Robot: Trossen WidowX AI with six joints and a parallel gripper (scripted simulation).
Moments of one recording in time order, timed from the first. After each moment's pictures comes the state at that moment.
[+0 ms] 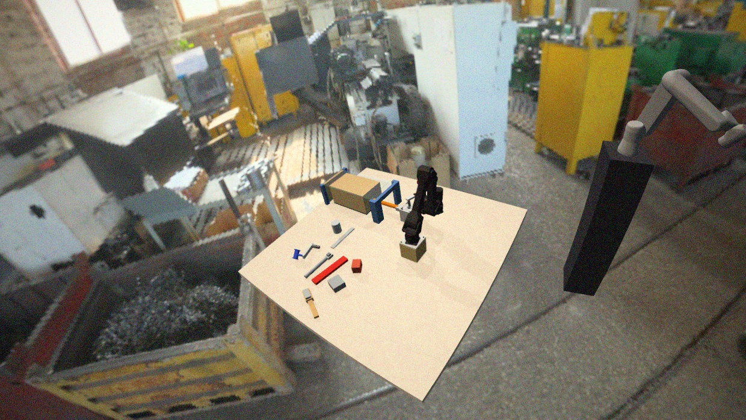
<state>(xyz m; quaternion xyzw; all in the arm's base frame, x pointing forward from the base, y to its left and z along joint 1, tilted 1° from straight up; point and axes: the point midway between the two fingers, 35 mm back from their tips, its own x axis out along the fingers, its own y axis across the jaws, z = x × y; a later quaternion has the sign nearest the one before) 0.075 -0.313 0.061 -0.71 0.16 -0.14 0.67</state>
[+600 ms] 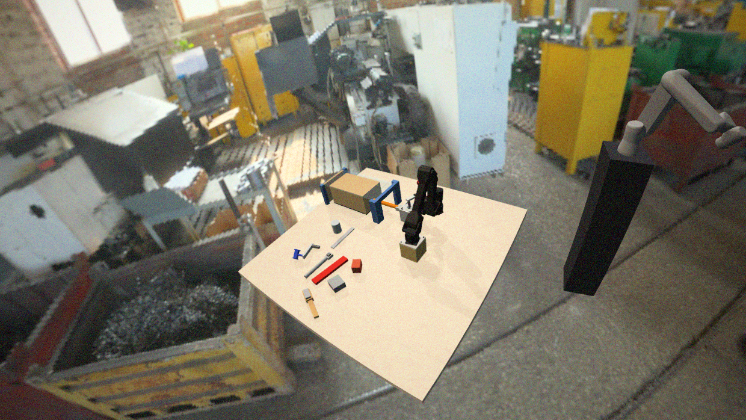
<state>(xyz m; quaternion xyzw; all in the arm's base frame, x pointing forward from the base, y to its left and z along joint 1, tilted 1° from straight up) 0.075 -0.313 0.058 -0.71 0.16 -0.14 0.67</state>
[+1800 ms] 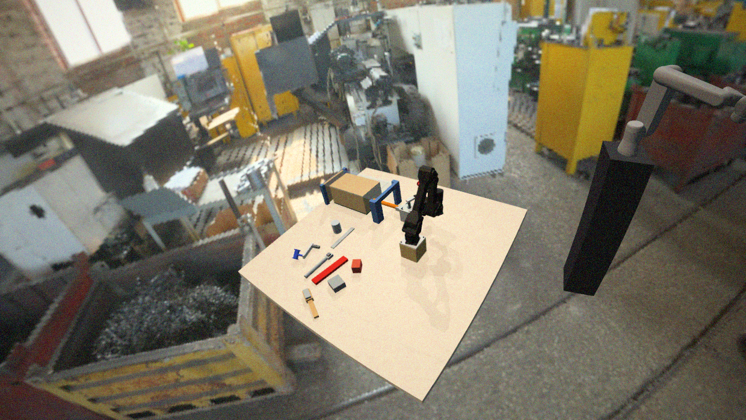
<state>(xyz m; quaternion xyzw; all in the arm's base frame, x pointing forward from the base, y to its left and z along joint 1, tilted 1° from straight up) 0.075 -0.313 0.050 -0.71 0.16 -0.13 0.68</state>
